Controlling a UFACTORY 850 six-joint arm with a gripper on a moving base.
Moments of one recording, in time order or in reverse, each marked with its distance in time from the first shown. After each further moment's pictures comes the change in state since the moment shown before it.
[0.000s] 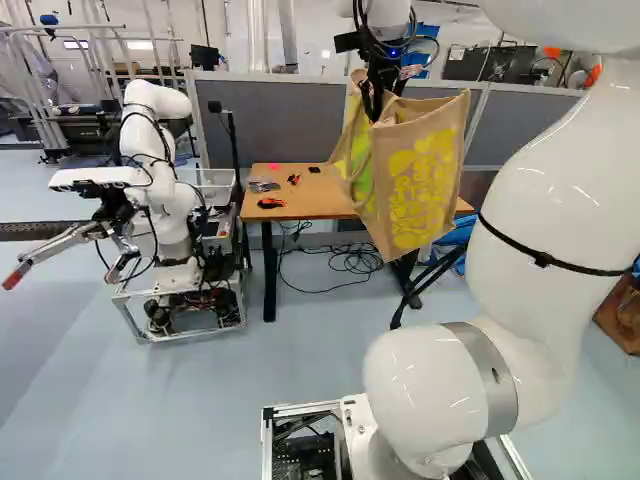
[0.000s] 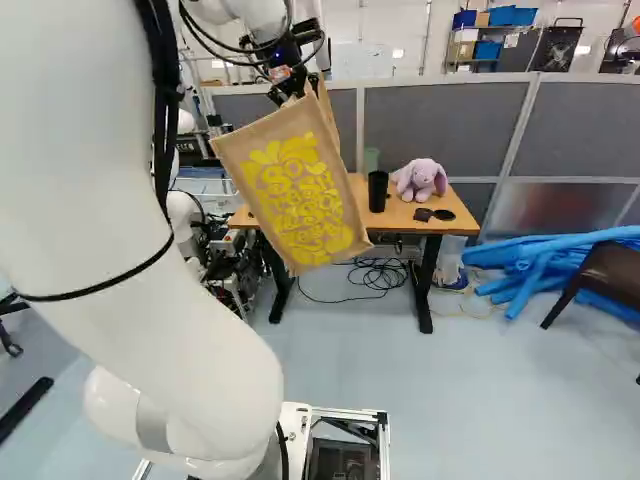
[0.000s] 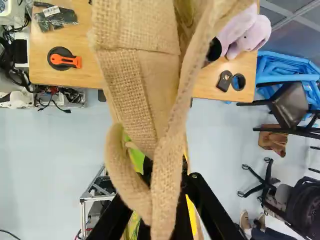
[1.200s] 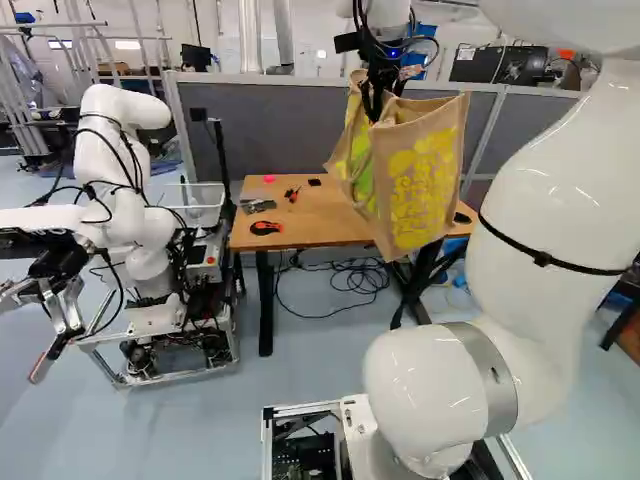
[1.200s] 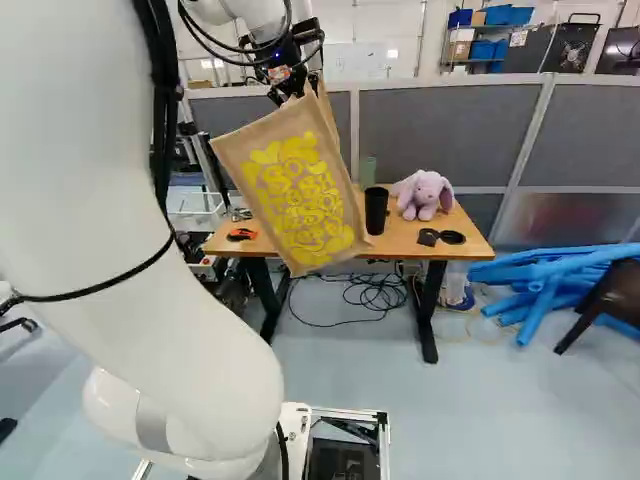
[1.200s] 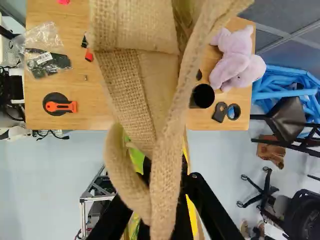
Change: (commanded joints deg) arm 0.0 0.0 0.0 0.0 0.0 0.0
